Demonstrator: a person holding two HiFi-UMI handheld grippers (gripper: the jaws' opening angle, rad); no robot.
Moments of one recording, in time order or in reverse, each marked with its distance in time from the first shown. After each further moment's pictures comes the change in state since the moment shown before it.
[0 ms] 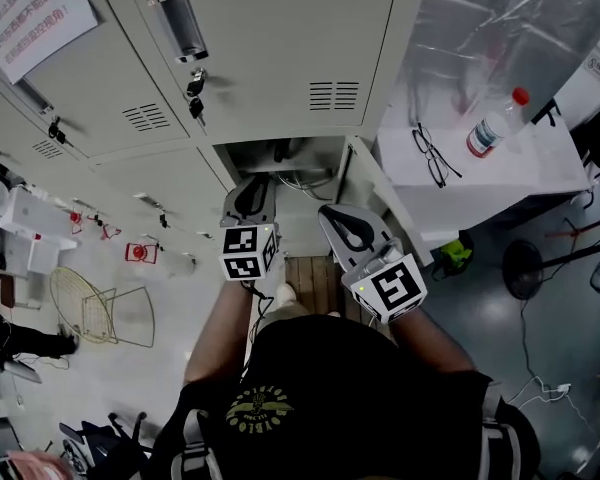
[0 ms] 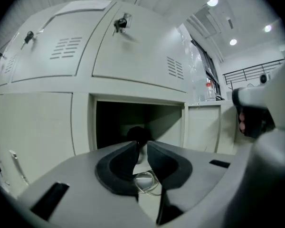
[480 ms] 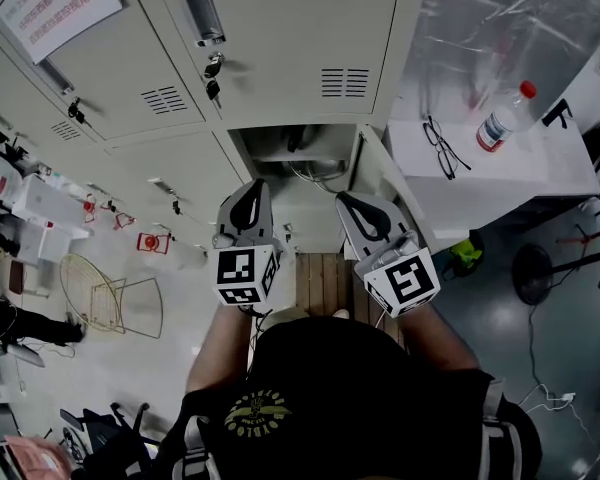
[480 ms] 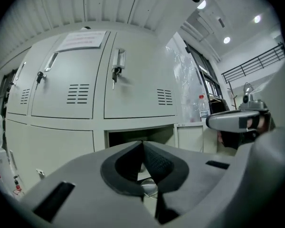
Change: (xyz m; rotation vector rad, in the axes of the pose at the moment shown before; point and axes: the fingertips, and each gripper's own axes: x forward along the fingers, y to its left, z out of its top) left arm -0.080 -0.013 0.051 0.064 -0.112 0.061; right arm -0.017 -0.001 0.015 -0.033 -0.046 -0.034
